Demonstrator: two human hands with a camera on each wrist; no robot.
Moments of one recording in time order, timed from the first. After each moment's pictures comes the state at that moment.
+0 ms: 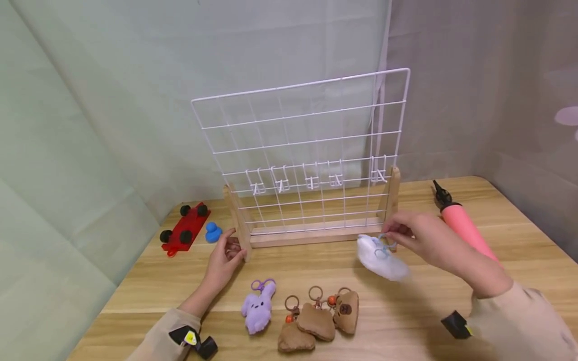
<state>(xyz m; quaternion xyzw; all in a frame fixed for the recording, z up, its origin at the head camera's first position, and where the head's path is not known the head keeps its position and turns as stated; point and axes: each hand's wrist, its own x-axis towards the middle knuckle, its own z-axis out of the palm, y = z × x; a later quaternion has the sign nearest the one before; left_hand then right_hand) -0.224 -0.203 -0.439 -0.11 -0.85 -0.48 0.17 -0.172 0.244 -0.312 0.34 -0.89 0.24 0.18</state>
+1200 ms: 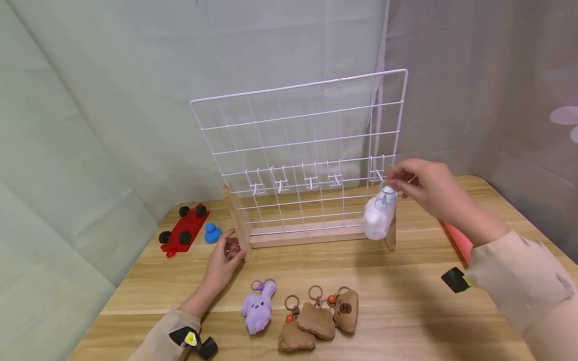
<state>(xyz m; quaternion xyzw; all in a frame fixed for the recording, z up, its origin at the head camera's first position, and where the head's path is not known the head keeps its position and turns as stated) -0.223 -0.202 -0.438 -0.11 -0.86 -0.47 0.17 -0.204 0.251 -0.256 0.25 -0.90 0.24 0.25</state>
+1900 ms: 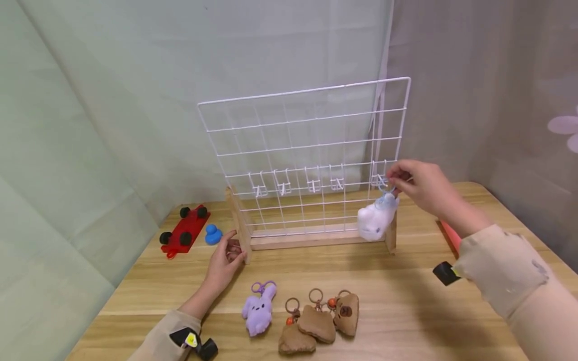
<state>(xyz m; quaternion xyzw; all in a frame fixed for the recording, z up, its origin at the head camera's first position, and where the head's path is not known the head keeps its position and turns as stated) -0.222 -0.202 -0.439 -0.12 -0.86 -0.47 0.17 -0.226 0.249 -0.258 0.23 -0.91 0.26 0.21</state>
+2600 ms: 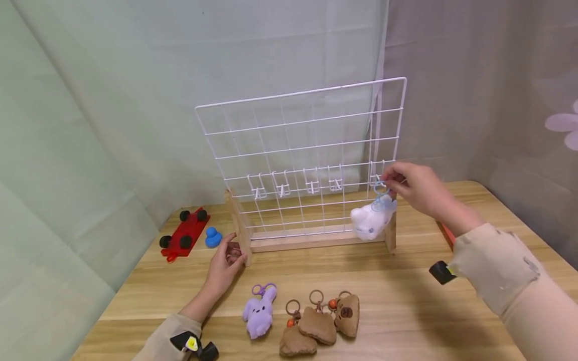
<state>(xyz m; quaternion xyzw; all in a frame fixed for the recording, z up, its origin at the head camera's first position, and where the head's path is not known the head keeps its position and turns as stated) -0.222 -0.202 -0.439 -0.11 -0.86 -0.48 0.17 -0.229 0.246 -0.262 0.23 -0.92 0.27 0.18</state>
